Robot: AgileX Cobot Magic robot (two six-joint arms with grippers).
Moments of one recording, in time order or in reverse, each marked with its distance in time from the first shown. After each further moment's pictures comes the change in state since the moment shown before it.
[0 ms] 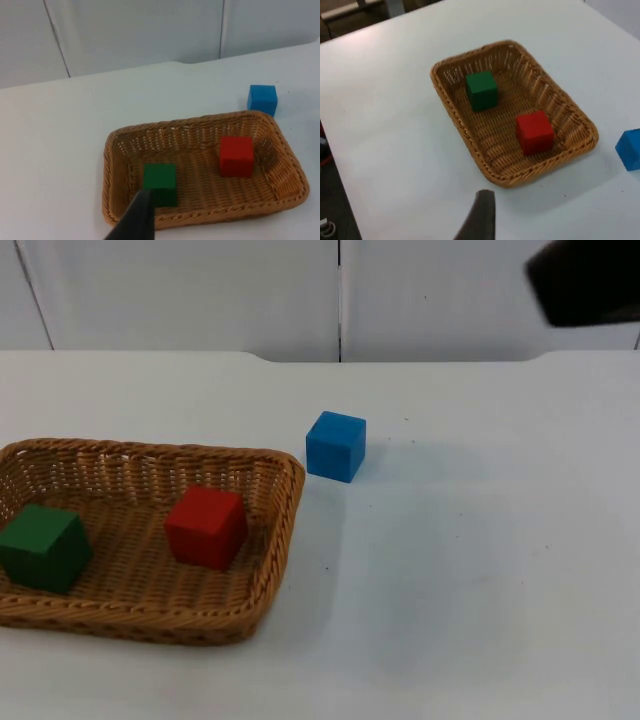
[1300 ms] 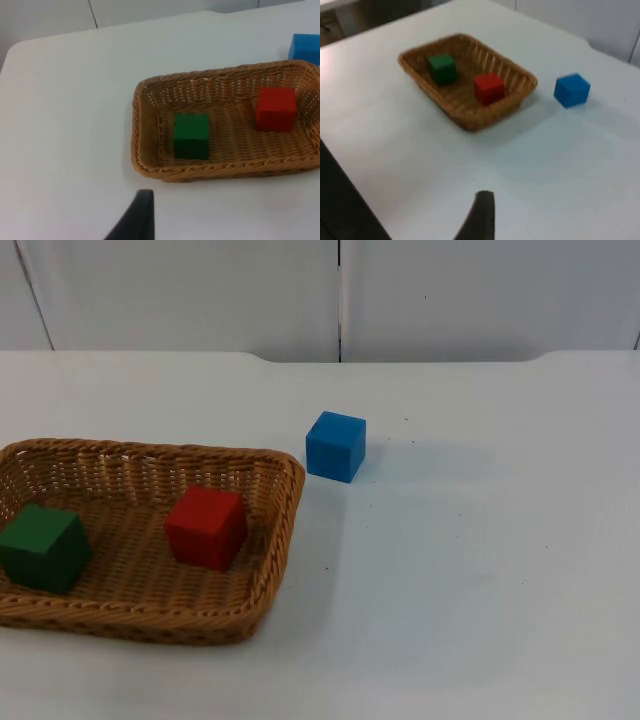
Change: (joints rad) right arm 0.004 -0.851 0.307 -0.332 0.389 0.403; left arm -0.004 -0.059 0.102 0.118 0.052 -0.051
